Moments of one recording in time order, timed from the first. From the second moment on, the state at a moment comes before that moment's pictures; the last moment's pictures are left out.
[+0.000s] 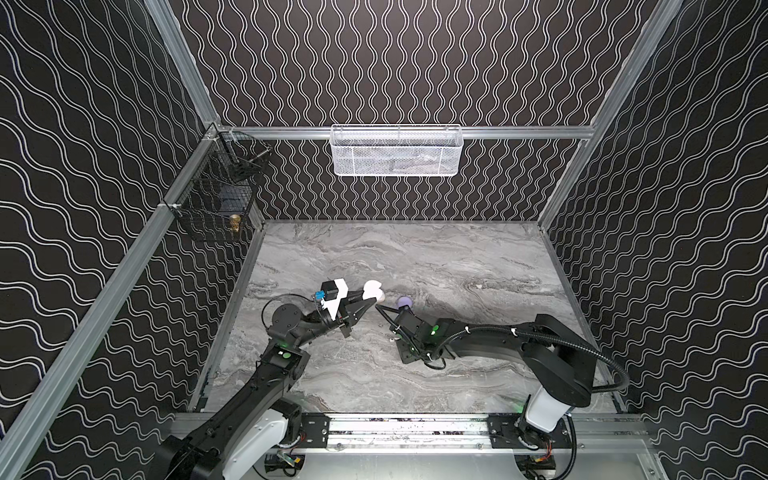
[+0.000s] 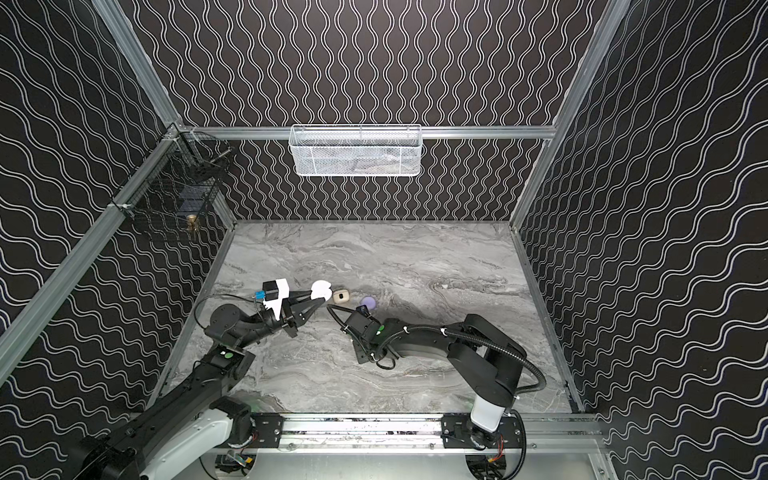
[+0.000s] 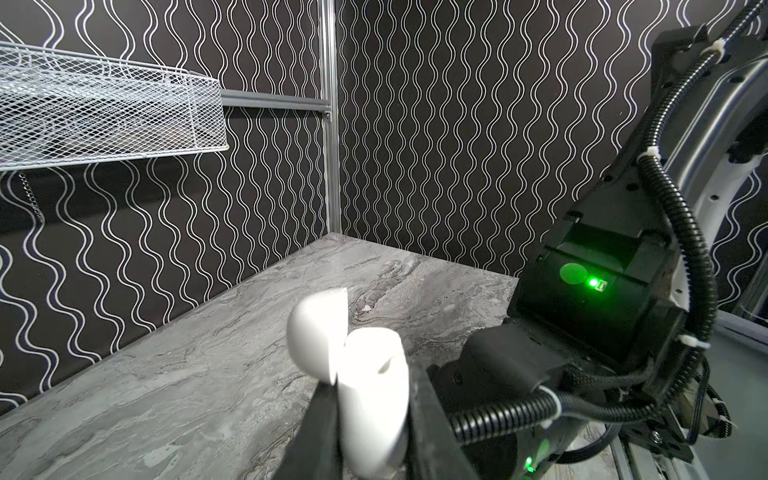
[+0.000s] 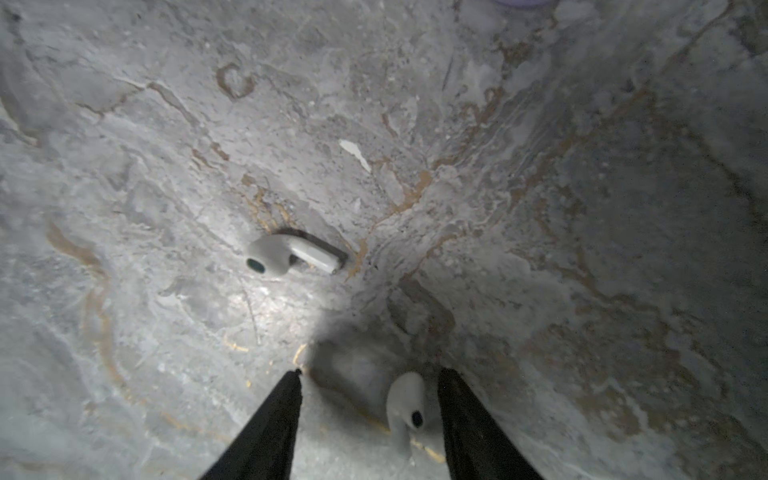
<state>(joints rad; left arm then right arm) -0.35 0.87 0.36 0.69 0.72 -0.12 1.04 1.74 0.97 -0.46 0.18 0.62</state>
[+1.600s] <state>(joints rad) -0.35 0.94 0.36 0.84 0.77 -0.23 1.01 1.31 0.75 -0.27 0.23 0.68</state>
